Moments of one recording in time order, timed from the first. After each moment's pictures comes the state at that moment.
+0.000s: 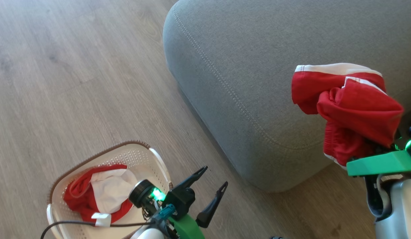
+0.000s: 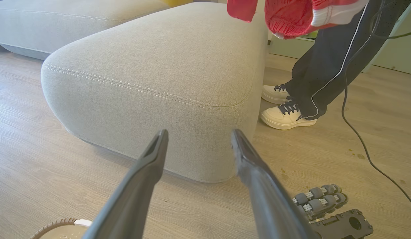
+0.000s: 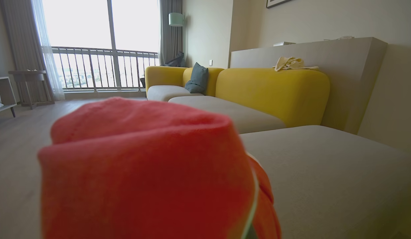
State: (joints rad) left arm -0.15 0.08 -0.61 0.31 -0.11 -0.13 -0.25; right arm -0.14 -0.13 -0.10 0.03 0.17 0.13 -0.26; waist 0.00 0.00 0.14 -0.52
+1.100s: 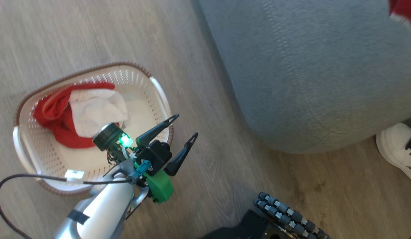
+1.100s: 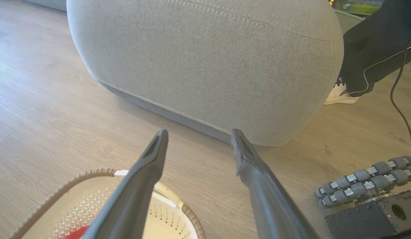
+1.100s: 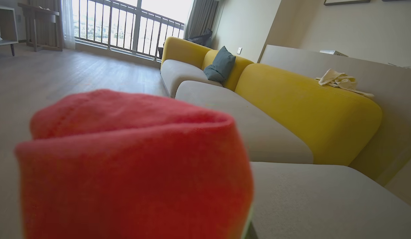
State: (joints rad) left arm -0.41 0.26 -0.63 0.31 -0.05 -0.13 -0.25; right arm -0.84 -0.39 -0.05 0.43 0.30 0.13 -0.26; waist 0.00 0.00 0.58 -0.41
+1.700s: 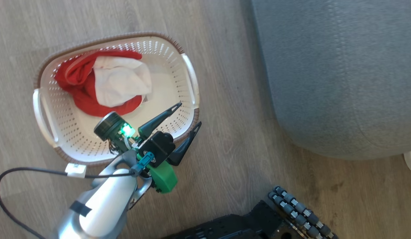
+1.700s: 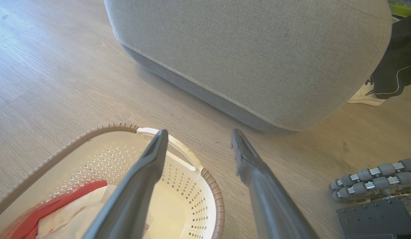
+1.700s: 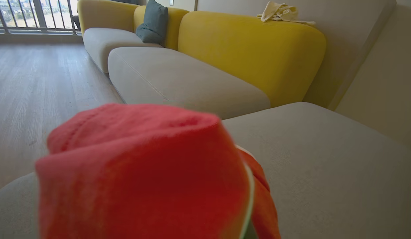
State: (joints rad) left arm -0.45 0.24 -0.62 0.30 -0.03 -0.13 -0.25; right arm -1.17 -0.51 -0.37 0.98 0.24 0.13 -0.26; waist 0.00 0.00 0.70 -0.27
